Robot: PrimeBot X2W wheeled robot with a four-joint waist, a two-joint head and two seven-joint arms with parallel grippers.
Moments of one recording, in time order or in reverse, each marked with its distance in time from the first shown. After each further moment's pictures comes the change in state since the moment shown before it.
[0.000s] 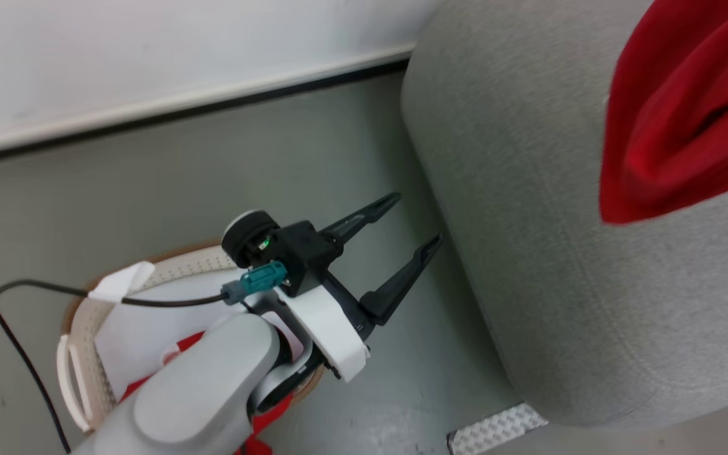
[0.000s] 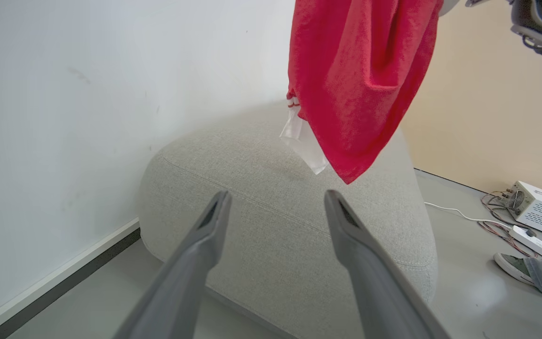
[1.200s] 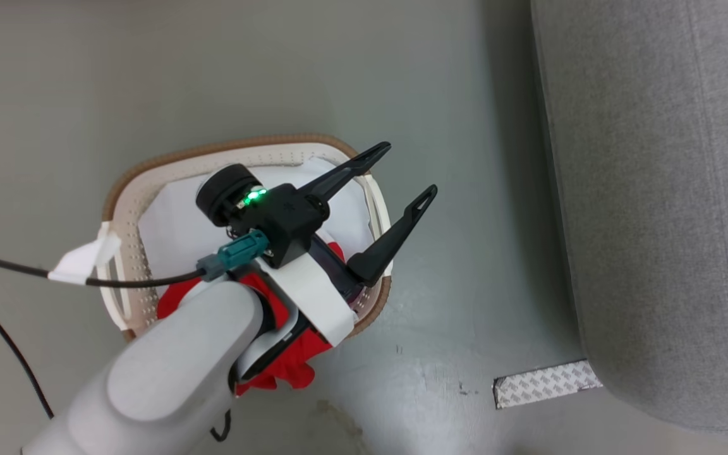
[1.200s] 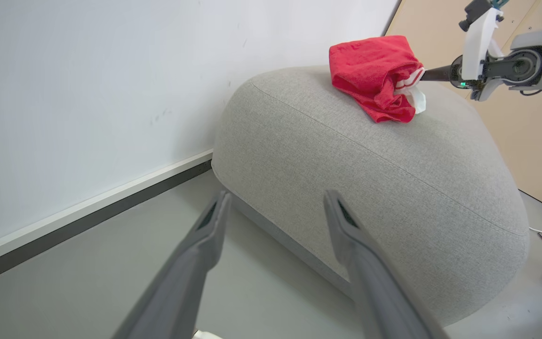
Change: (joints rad) left arm -0.088 0.054 0.015 -0.075 0.025 0.032 0.014; right arm -0.276 -0.181 0.166 0.827 0.175 0.000 0.370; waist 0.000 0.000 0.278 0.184
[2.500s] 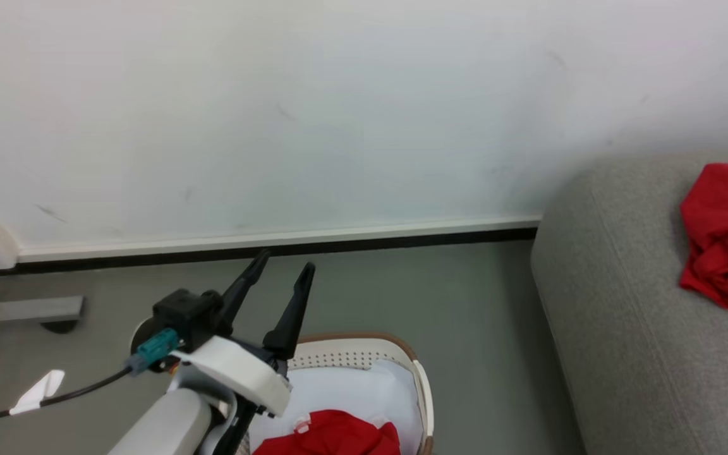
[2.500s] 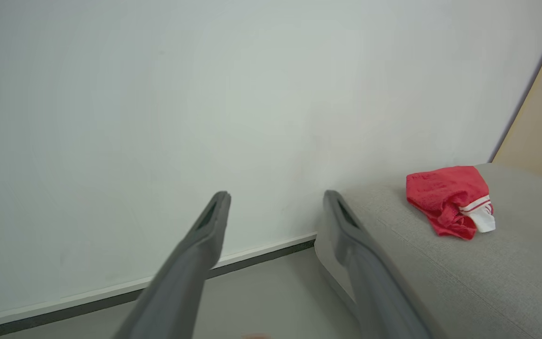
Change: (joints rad) left arm 0.379 -0.062 0.244 0.166 -0.084 0.086 -0.120; right arm 0.242 -0.126 0.278 -0.479 0.045 0.000 -0.097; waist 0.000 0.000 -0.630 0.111
